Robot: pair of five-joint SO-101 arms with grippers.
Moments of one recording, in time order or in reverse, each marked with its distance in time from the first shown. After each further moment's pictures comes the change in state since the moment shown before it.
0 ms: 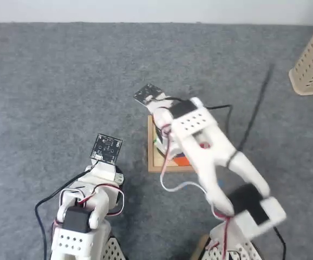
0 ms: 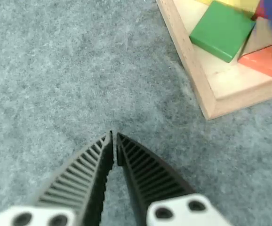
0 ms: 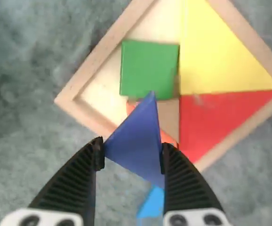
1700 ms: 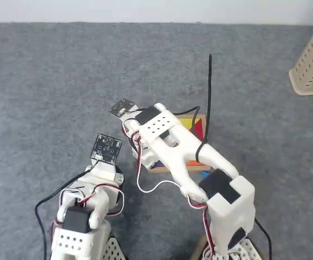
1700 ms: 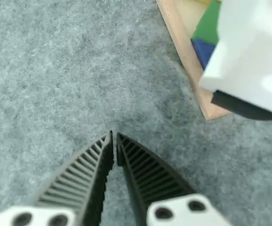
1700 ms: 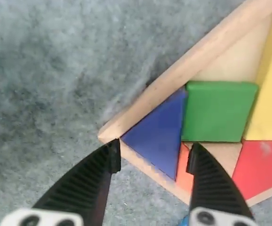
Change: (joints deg) left arm 0.0 0.0 0.0 0.0 0.0; right arm -9.8 12.7 -8.7 1.3 -5.1
